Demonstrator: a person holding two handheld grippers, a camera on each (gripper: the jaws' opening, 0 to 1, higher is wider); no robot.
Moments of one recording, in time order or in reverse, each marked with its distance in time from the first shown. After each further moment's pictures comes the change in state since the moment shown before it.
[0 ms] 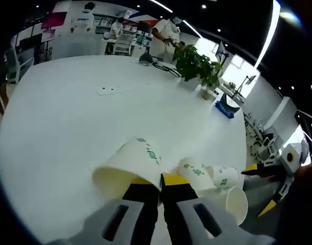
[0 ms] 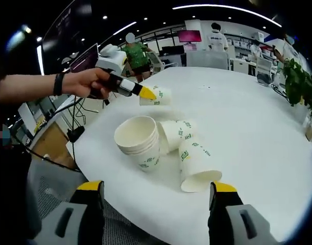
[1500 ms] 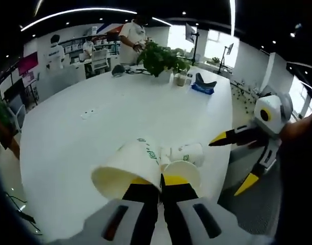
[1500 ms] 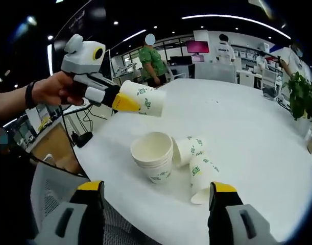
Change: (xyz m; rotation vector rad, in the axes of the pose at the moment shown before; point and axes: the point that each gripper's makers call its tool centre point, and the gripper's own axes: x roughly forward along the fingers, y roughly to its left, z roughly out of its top) left arm -0.056 -0.088 -0.022 0.342 0.036 0.017; right arm -0.005 0.022 0.021 -0.063 -0.083 0.032
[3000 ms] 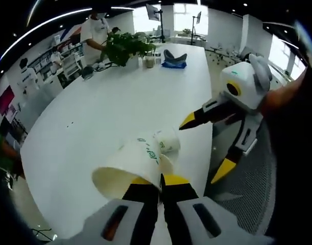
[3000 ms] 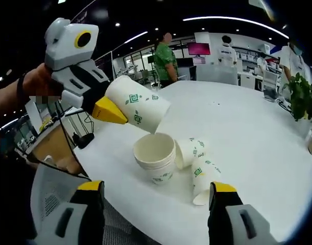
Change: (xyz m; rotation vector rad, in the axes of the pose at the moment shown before) left arm -0.008 -0.056 -0.005 0.268 0.178 -0.076; right arm 0.001 0.003 0.000 0.000 -0.017 0.006
